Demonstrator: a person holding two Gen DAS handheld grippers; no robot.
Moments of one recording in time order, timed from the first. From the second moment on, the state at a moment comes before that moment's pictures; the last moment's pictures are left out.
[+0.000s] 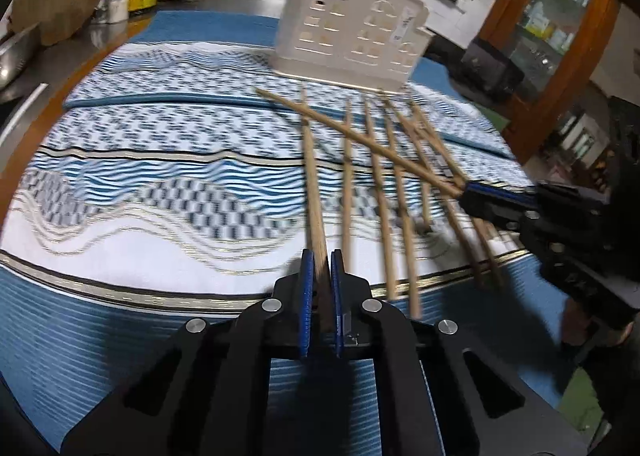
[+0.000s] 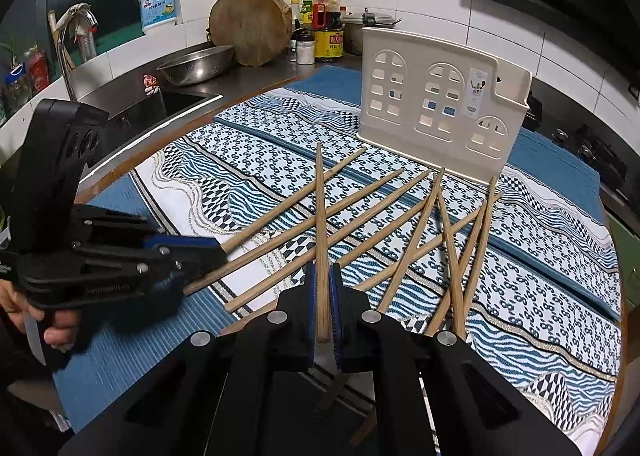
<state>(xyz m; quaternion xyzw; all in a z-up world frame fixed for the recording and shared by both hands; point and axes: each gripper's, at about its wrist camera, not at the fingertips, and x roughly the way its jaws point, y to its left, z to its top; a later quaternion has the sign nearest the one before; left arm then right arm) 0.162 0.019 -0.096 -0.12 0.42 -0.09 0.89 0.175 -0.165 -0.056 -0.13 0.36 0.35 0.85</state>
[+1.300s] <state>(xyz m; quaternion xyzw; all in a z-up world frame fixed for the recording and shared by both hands) 0.169 0.018 0.005 -0.04 0.28 -0.05 0.96 0.165 -0.198 0.057 -0.06 0.29 0.30 0.90</state>
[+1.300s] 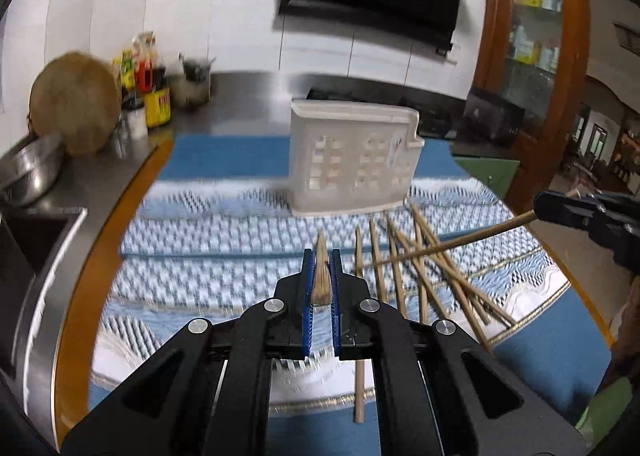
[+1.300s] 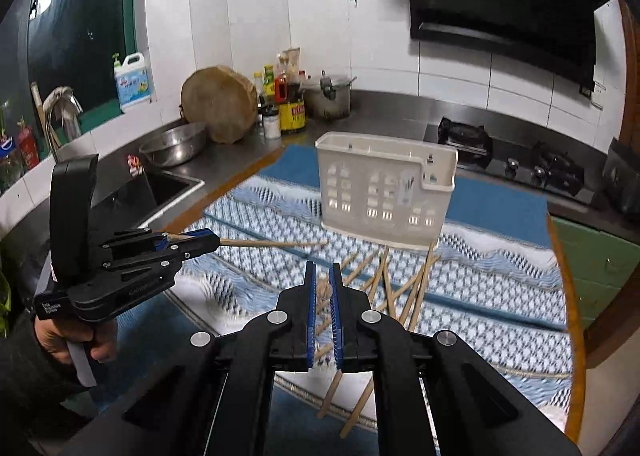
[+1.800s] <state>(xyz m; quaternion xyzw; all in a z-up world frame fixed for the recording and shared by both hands) 0.209 0.034 0.059 -0.01 0.27 -0.06 0.96 0.246 -0.200 0.159 -0.06 0.29 0.27 0.91</state>
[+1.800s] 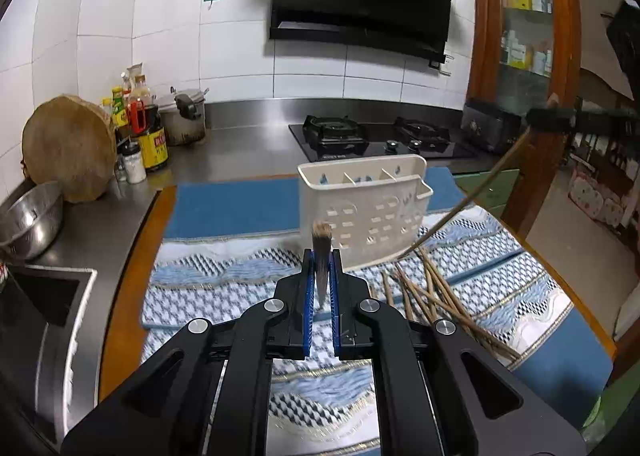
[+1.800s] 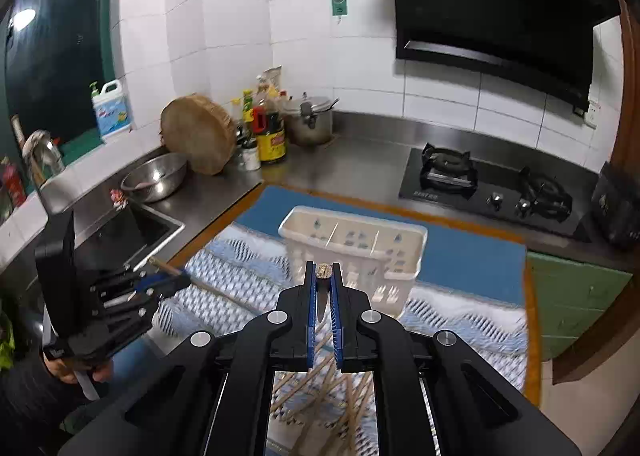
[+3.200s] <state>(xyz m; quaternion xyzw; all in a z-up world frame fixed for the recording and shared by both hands) 0.362 0.018 0.149 -0.04 0.22 -0.06 0.97 0.361 -0.200 0.139 -0.11 0.33 0.20 0.92</state>
